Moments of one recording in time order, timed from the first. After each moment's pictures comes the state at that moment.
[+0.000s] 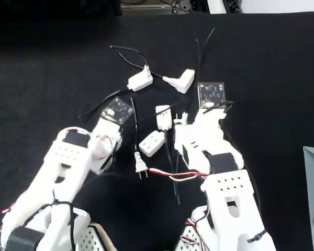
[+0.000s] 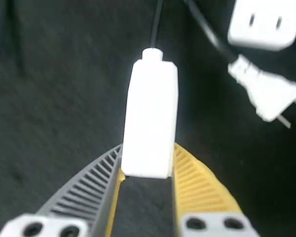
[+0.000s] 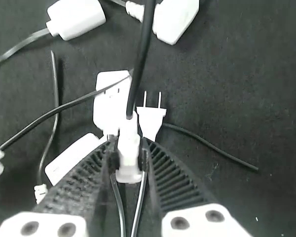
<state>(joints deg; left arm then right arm) 9.3 -31.5 56.9 58.5 -22.4 -10.1 -53.6 66.8 44.1 -8.2</state>
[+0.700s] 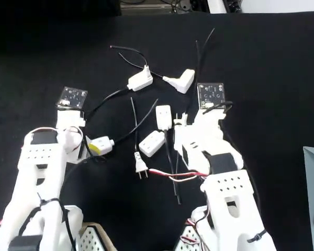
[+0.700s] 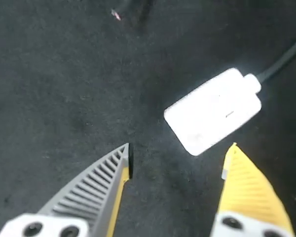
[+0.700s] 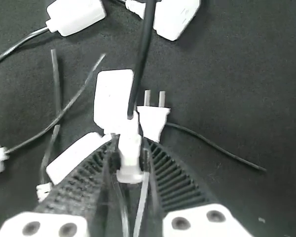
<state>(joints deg) -9.3 -34.9 55.7 58.4 -16.3 -12.1 -53.6 66.9 44.1 -8.2</state>
